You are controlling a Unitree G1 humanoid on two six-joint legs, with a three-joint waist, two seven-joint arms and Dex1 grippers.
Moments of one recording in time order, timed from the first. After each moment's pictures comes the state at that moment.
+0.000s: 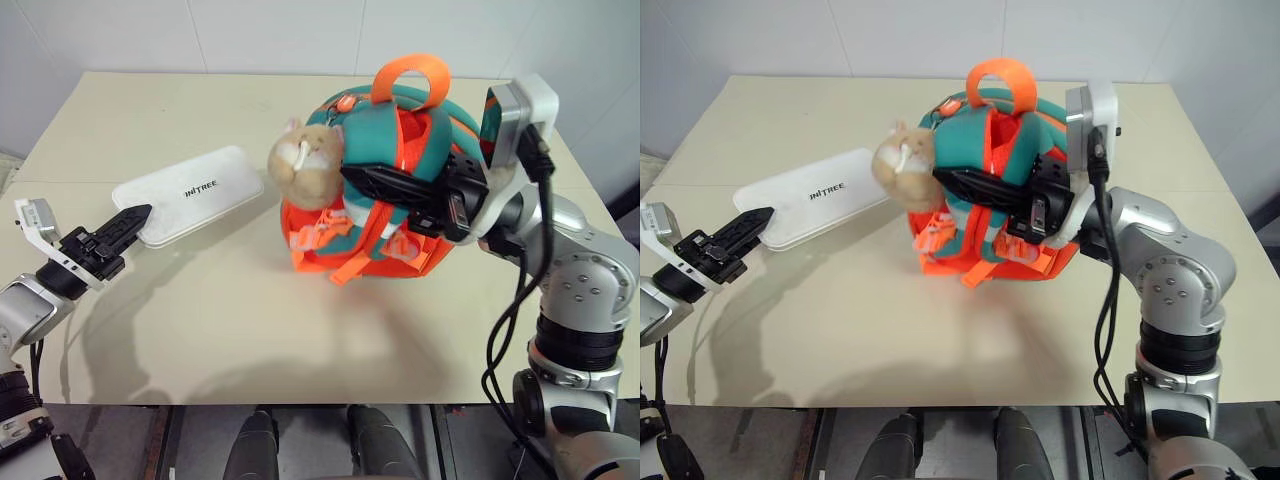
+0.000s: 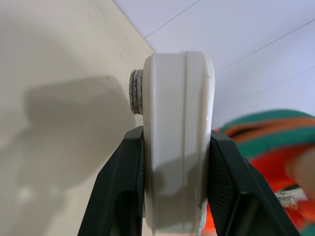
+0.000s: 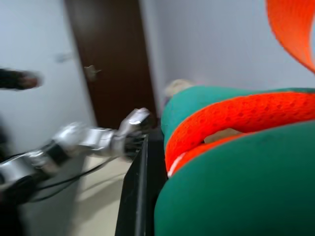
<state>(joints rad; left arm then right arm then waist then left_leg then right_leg) -0.37 0.74 0.67 0.22 -1.31 1.10 -0.38 -0.74 -0.49 -0.16 -0.43 1.08 0.87 0.76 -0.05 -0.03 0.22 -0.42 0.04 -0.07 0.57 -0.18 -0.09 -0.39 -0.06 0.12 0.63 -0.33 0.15</state>
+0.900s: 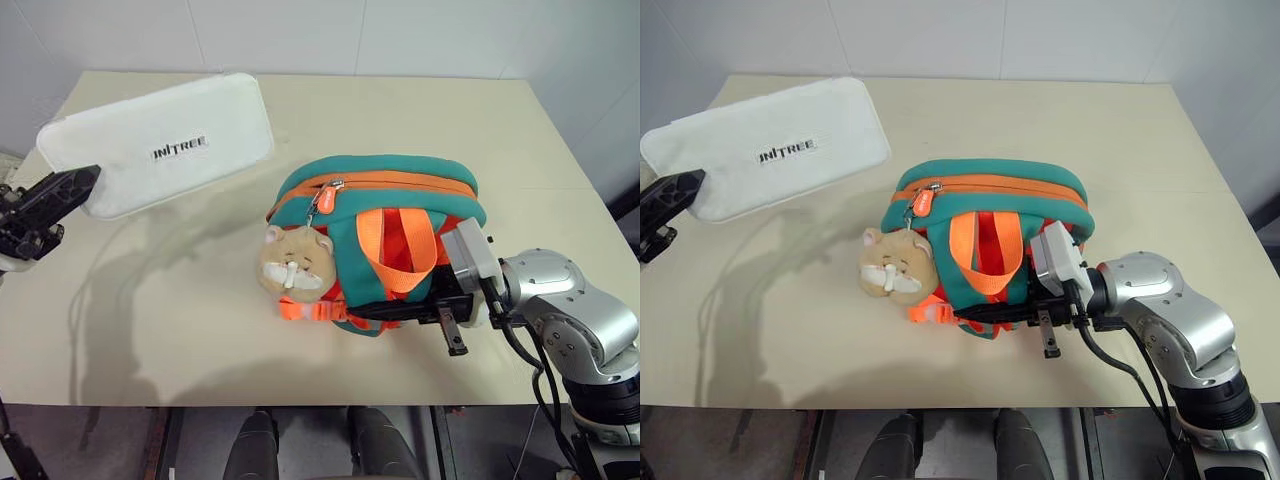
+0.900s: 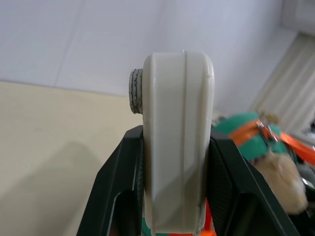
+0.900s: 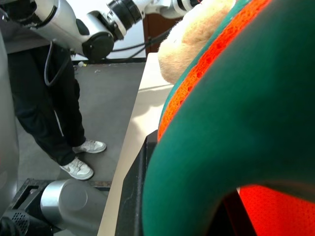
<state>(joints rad) -0.34 0.96 0.69 0.09 -1.11 0.87 -1.04 -0.44 -0.70 0.05 -0.49 0.75 0.56 1.19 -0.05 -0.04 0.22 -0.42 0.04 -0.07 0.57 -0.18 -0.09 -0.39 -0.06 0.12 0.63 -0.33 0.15</state>
